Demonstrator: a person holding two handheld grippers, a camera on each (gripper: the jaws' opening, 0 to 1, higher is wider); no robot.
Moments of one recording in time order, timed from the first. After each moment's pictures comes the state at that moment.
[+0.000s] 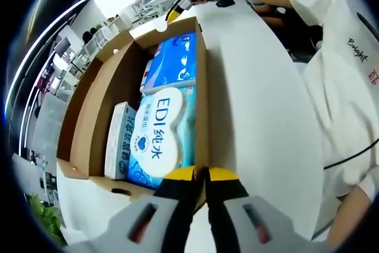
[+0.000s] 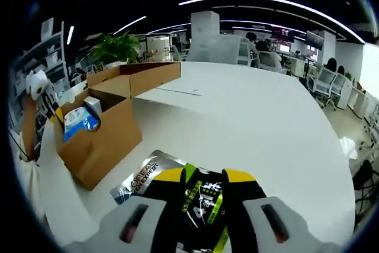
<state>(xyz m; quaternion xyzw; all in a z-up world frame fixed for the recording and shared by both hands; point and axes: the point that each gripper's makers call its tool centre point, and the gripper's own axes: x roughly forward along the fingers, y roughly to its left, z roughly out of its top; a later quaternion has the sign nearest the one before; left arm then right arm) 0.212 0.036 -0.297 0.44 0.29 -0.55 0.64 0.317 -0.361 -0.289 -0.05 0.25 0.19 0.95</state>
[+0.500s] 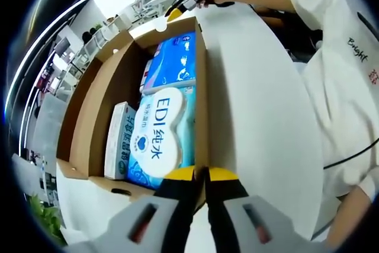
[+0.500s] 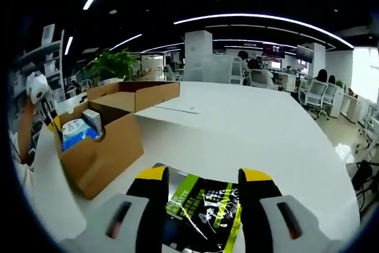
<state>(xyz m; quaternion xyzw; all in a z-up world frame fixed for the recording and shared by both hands) 0.211 0.036 -0.298 0.45 0.29 -0.55 0.64 0.309 -0.357 -0.277 -0.04 0.17 0.17 0.97</state>
